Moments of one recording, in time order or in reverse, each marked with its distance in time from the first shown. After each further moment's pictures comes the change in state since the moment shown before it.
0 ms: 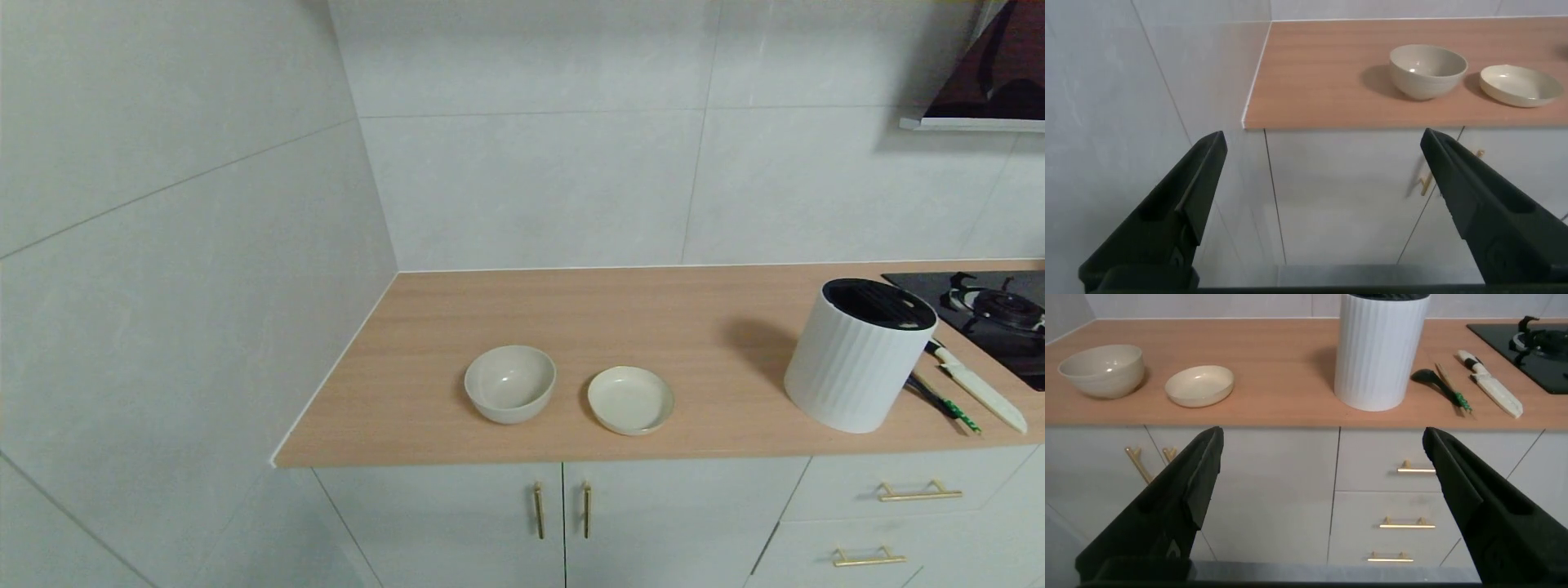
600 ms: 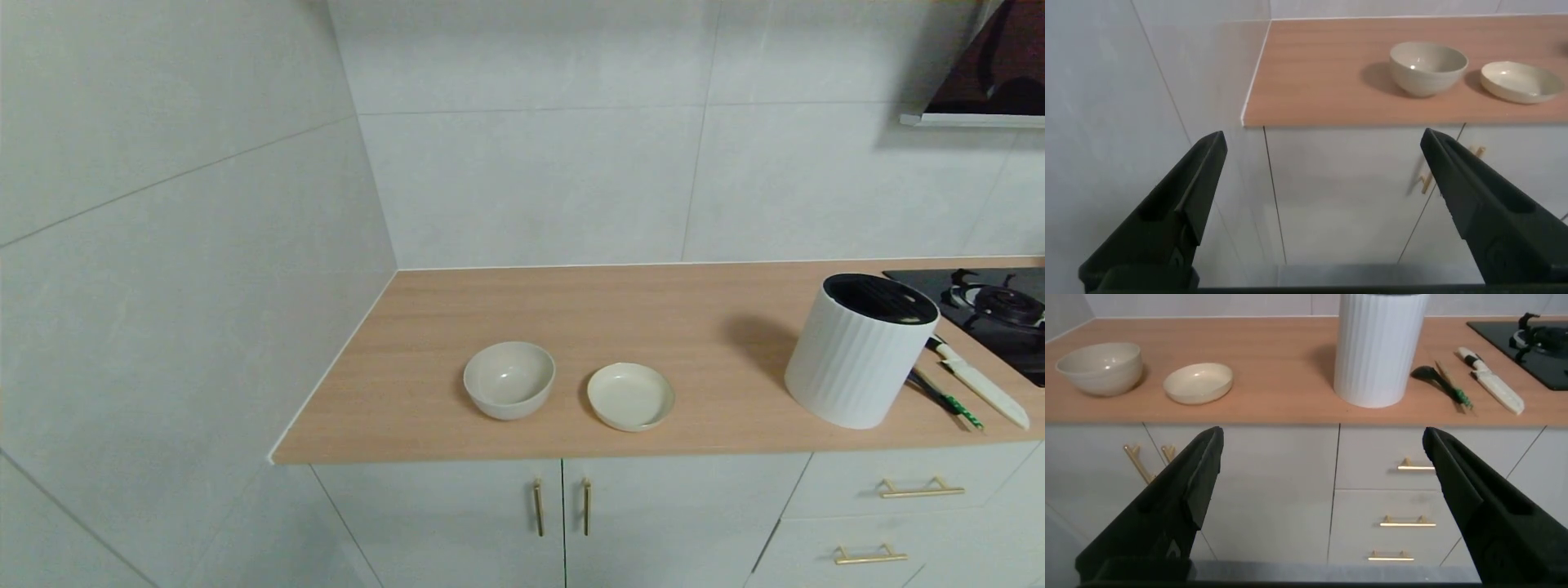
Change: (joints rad) left arm 0.000 0.000 0.000 0.000 0.000 0.000; right arm 0.000 0.000 0.000 0.000 -0.001 0.000
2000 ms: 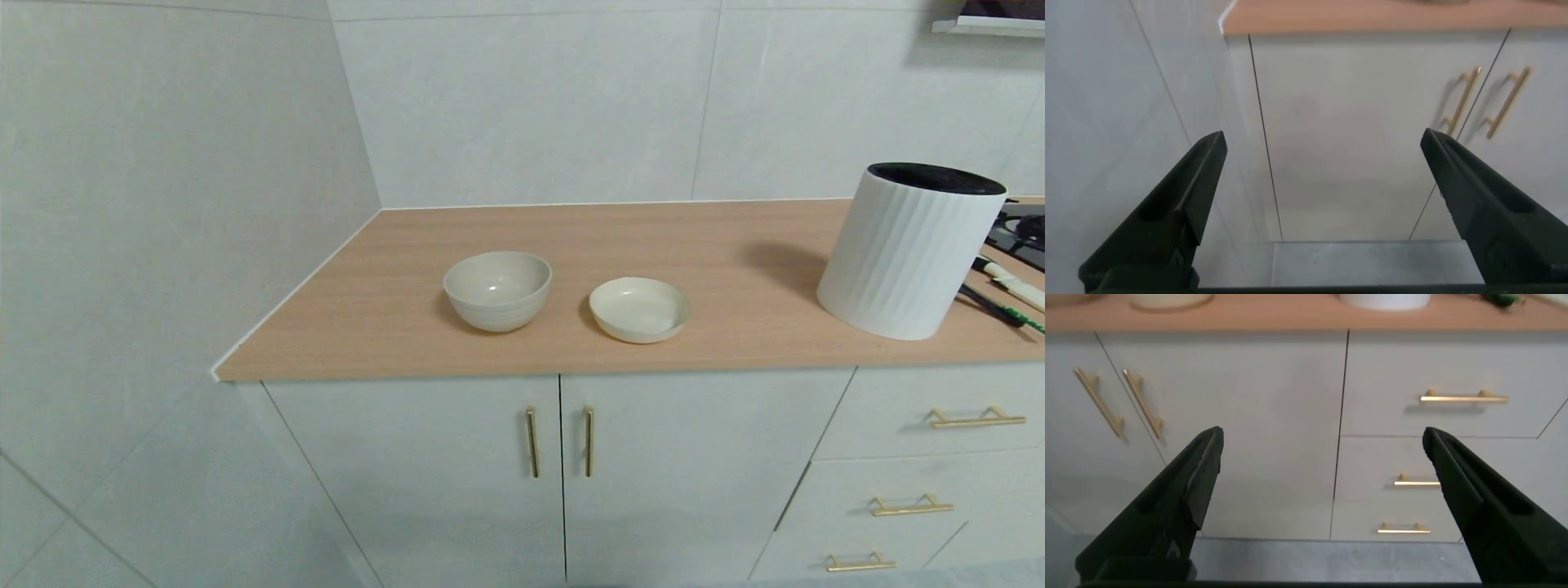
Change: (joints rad) left arm 0.000 0.000 0.000 0.000 0.000 0.000; right arm 0.000 0.000 0.000 0.000 0.000 0.000
